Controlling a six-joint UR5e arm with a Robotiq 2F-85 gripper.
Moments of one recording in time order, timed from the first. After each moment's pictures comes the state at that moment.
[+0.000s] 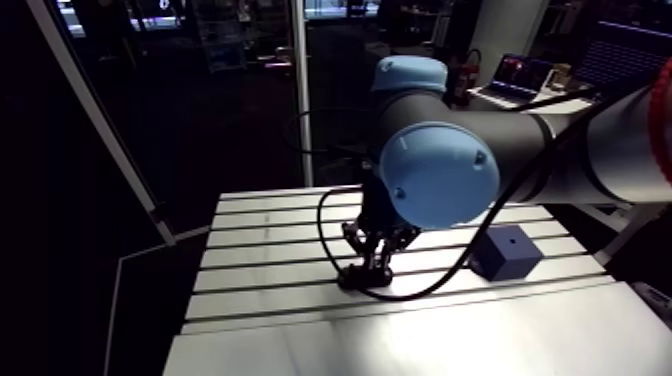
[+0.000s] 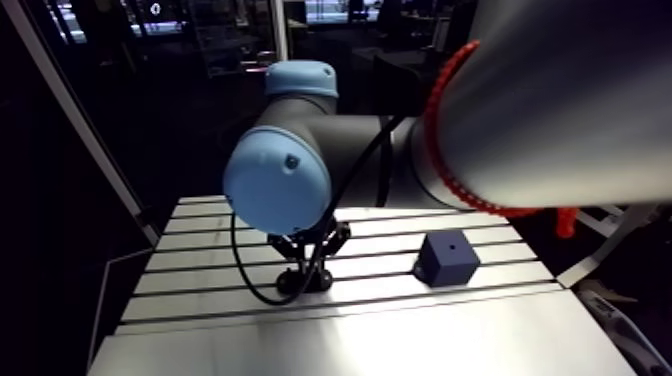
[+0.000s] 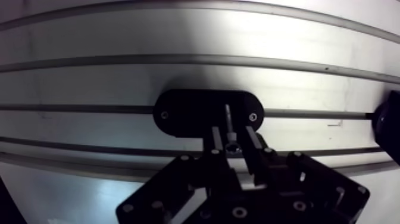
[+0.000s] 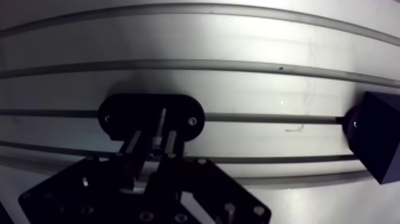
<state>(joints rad) -0.14 -1.35 2.12 -2.27 -1.56 -1.74</state>
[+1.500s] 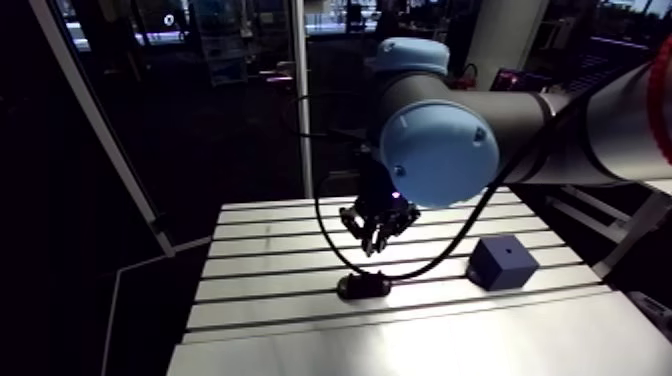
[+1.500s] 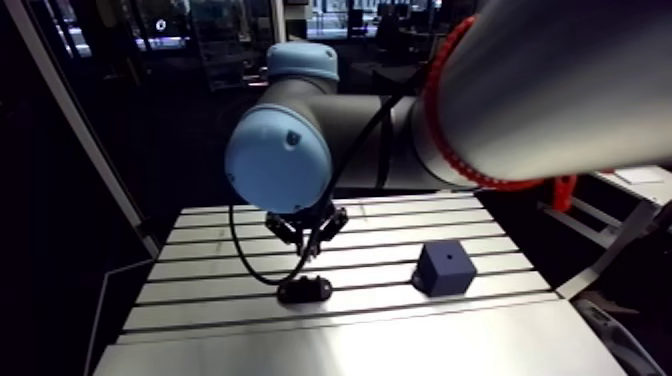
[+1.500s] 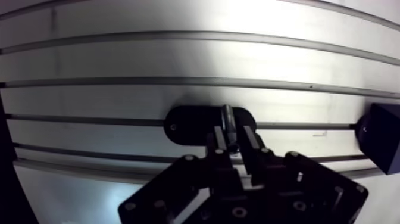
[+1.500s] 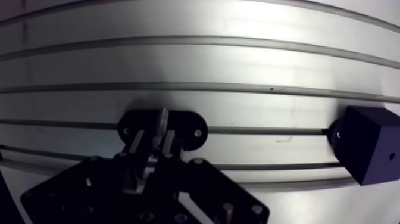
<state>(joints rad) -0.14 -1.40 2.07 -2.26 -1.53 -1.74</state>
